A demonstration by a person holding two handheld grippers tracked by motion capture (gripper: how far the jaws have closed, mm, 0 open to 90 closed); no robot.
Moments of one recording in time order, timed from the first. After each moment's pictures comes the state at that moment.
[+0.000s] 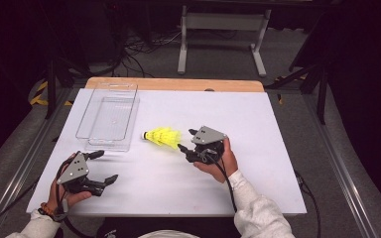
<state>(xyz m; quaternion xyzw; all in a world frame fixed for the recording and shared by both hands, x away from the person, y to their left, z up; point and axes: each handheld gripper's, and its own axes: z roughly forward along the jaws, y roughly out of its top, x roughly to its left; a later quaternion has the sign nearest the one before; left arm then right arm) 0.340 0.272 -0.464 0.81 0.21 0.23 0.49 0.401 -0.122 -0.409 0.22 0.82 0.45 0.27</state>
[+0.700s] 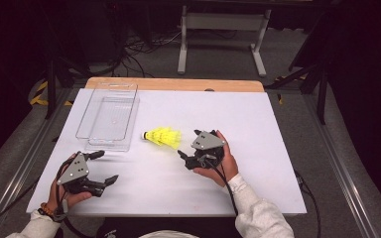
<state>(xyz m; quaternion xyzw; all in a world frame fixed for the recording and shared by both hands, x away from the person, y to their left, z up) 0.339 0.271 -0.464 0.82 0.21 0.23 0.49 0.394 -0.121 -0.423 0.22 0.82 0.44 0.29</state>
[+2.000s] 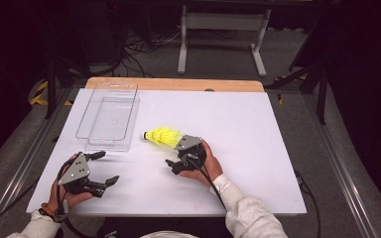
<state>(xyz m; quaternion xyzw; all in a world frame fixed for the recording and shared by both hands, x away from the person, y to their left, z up) 0.339 0.270 -0.465 0.82 0.21 0.23 0.49 0.419 -0.079 -0.465 0.24 0.87 0.39 0.20</state>
